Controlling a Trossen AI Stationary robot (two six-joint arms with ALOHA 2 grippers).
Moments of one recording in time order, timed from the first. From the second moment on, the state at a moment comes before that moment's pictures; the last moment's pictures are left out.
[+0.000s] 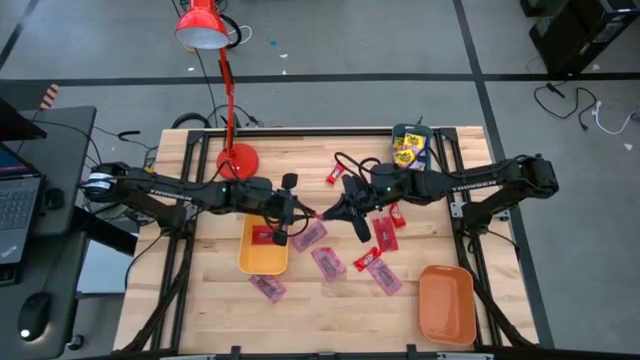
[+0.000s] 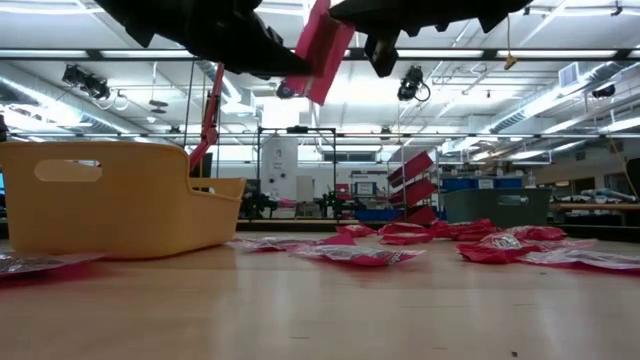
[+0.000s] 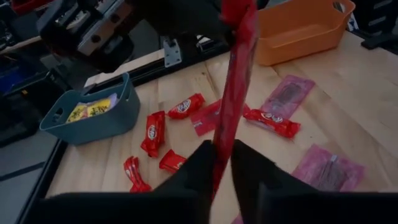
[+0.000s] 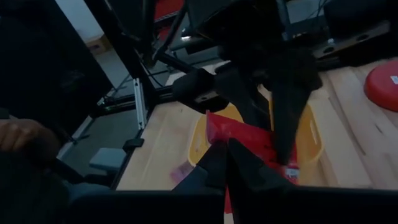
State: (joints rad) left arm -0.01 1.32 0.78 0.19 0.02 0.33; right arm -0.03 1.42 0.96 0.17 -0.29 0.28
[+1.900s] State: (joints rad) left arm -0.01 1.10 0.89 -0.91 0.22 -0.14; right arm -0.11 1.34 0.96 -0.04 -0.12 0.15
